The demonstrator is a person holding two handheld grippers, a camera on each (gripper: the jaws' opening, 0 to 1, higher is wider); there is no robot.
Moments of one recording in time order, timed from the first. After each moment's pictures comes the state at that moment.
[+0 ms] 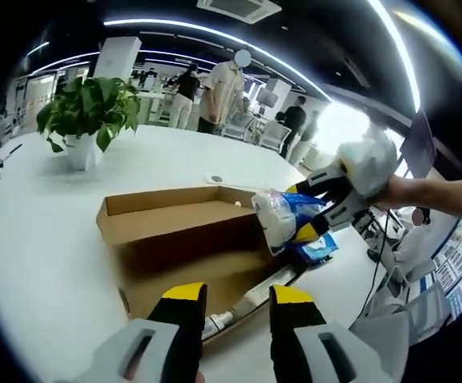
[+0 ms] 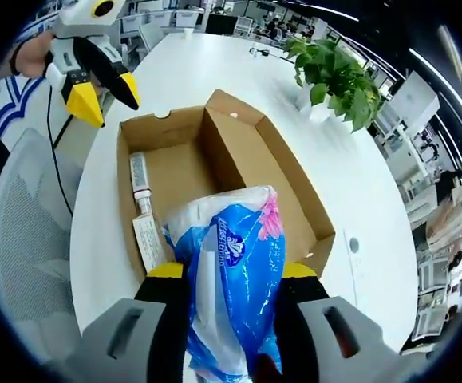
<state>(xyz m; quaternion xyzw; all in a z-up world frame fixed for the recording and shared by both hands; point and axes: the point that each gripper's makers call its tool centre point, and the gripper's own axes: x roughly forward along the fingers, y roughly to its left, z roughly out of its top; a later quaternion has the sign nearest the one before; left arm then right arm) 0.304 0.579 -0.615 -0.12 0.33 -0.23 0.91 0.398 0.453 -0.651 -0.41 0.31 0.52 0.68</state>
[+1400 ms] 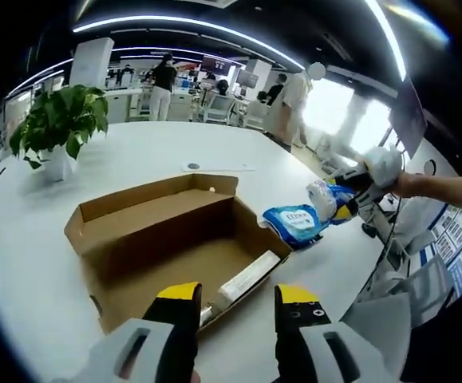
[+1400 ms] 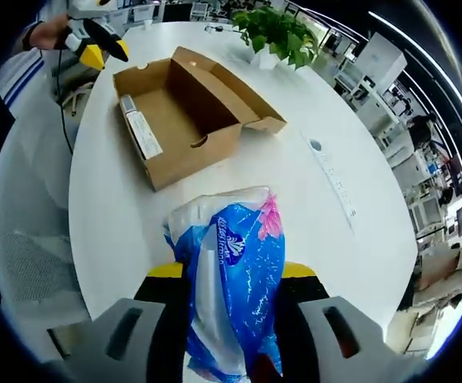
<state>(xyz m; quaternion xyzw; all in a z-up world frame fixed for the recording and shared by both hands) 0.290 0.537 -0.618 -0.06 0.36 -0.27 0.89 0.376 0.250 -0.660 -0.38 0.37 0.43 0.73</state>
